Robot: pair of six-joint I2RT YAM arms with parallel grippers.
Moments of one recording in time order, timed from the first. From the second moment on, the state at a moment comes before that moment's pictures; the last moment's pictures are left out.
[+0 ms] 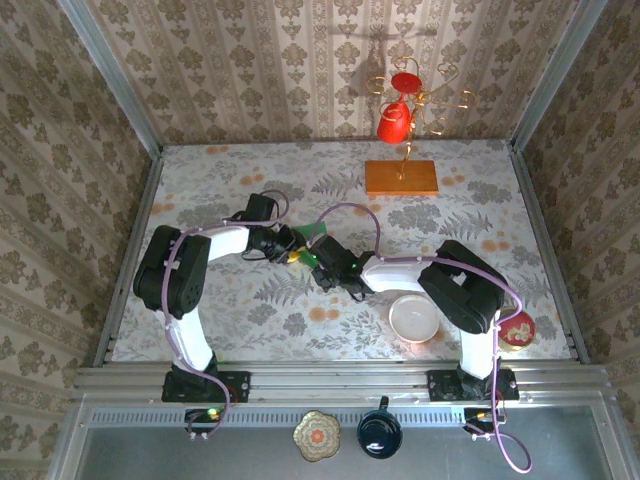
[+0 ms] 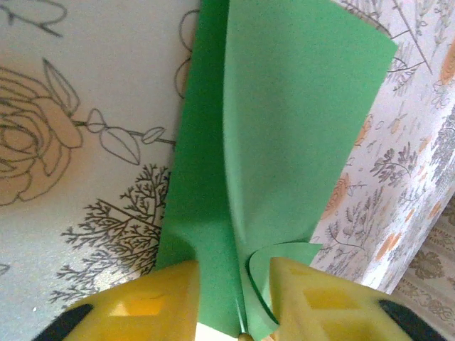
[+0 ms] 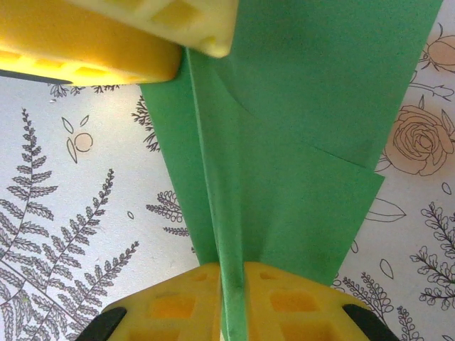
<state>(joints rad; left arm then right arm) -0.40 1.84 1.00 -0.21 0.56 -0.94 0.85 1.90 1.04 -0.09 0.19 0.23</state>
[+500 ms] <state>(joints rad) -0.40 1.85 1.00 -0.20 0.56 -0.97 0.85 1.85 1.04 -0.11 0.19 0.24</state>
